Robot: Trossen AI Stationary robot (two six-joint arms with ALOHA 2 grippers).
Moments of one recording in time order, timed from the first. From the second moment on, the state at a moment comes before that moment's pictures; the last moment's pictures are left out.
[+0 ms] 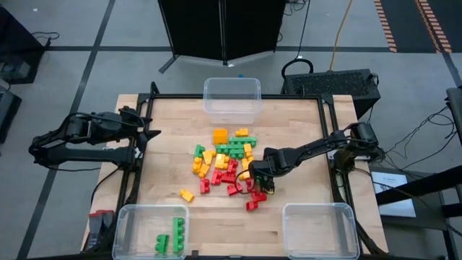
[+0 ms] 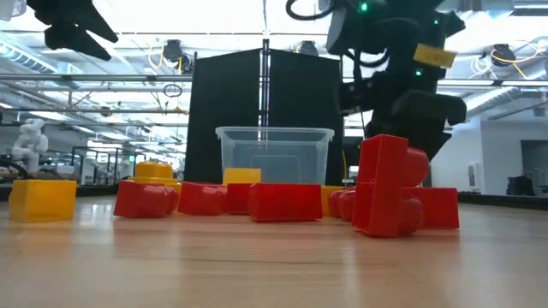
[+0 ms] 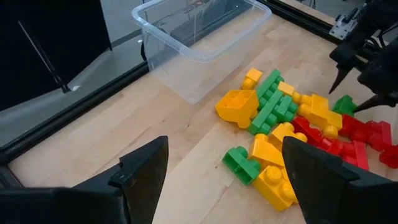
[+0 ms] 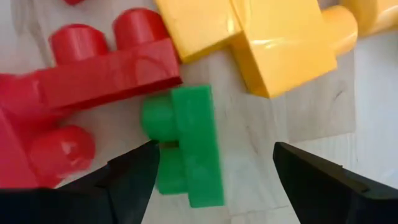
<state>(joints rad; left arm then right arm) 0.12 0.47 0.89 -1.05 -0.35 -0.43 0.17 1.75 1.07 -0.69 0.10 0.35</state>
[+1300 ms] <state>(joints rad) 0.12 0.47 0.89 -1.06 -0.39 -0.43 0.15 1.82 1.04 -0.60 0.05 0.44</state>
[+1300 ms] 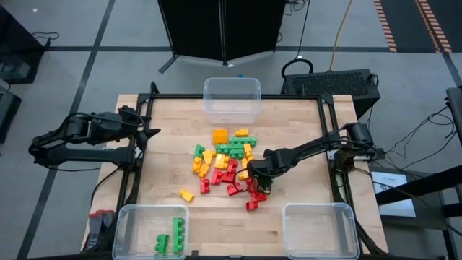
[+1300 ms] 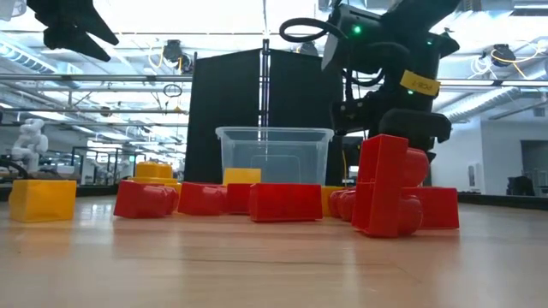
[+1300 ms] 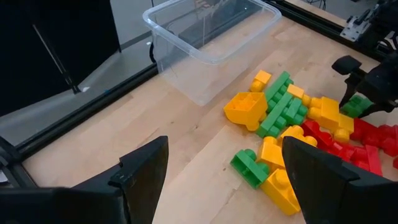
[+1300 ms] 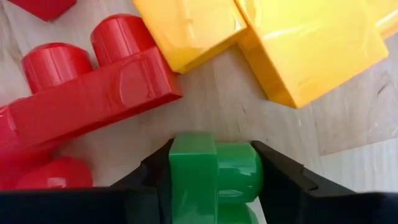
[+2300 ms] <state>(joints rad) 0.12 0.47 0.89 -1.06 -0.38 -0.43 0.19 1.78 1.59 -0.19 0.18 0.29</state>
